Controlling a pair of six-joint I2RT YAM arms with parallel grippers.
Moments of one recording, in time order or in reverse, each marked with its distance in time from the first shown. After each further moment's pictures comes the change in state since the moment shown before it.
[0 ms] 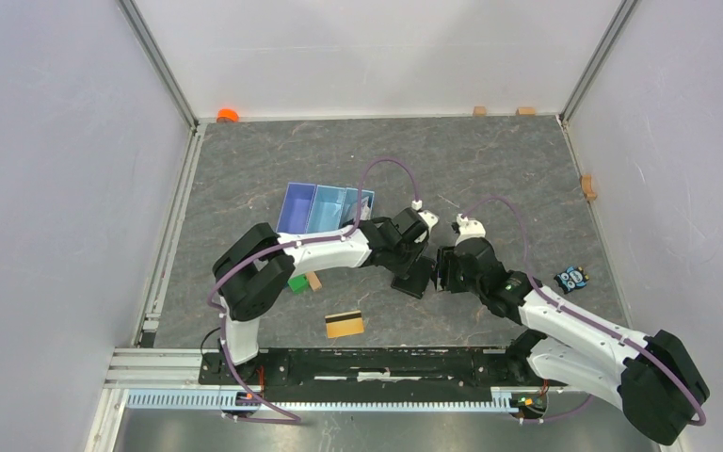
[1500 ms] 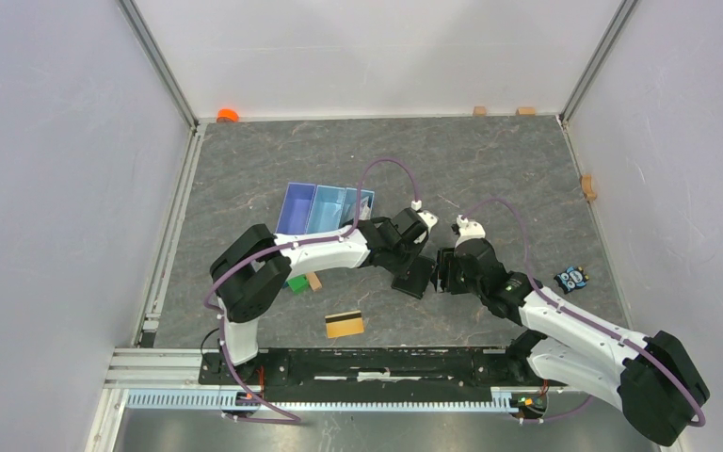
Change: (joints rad) left arm -0.008 -0.019 -0.002 -0.022 -0.007 -0.005; right arm -0.007 -0.005 -0.016 0.007 -0.027 0.000
